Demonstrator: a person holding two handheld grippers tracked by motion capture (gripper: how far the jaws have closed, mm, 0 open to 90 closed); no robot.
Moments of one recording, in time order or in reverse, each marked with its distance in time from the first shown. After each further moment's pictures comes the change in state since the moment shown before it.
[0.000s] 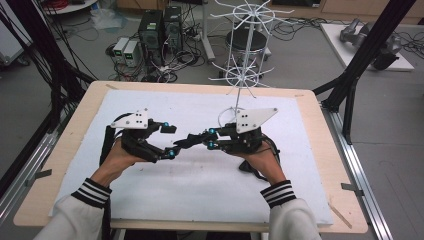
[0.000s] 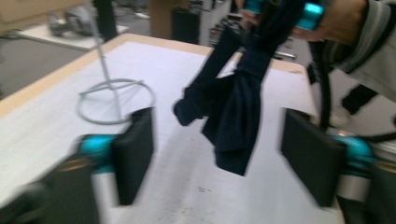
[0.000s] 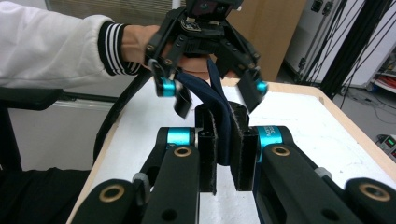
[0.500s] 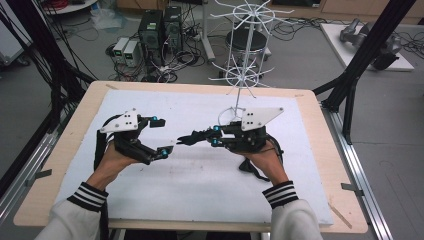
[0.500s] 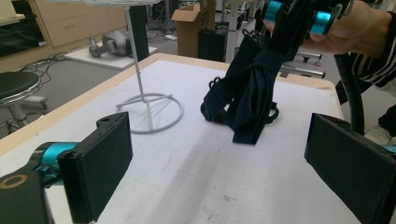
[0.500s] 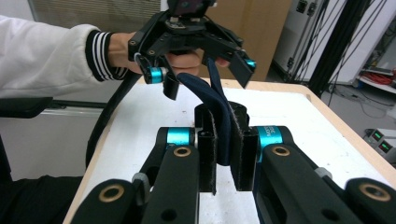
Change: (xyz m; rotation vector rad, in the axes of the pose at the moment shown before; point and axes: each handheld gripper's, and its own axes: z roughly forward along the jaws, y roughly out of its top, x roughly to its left) left arm -0.001 -0.011 -0.018 -0.079 0.076 0.031; right arm -0.002 -0.002 -0.010 -0.013 -0.048 0.029
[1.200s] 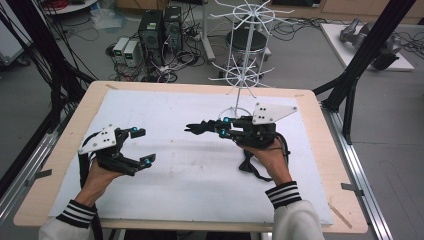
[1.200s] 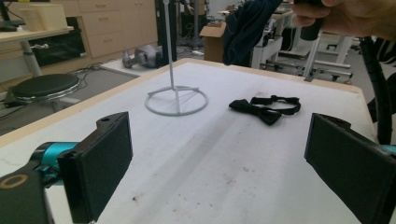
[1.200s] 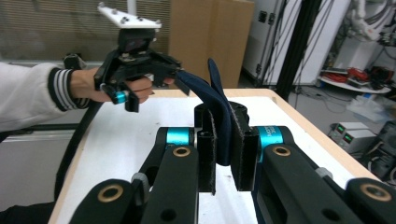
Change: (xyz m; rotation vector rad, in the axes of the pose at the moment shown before) left arm -0.007 -0.049 -0.040 -0.071 0.125 -0.018; right arm -0.003 0.001 -0.019 -0.055 -0.134 0.058
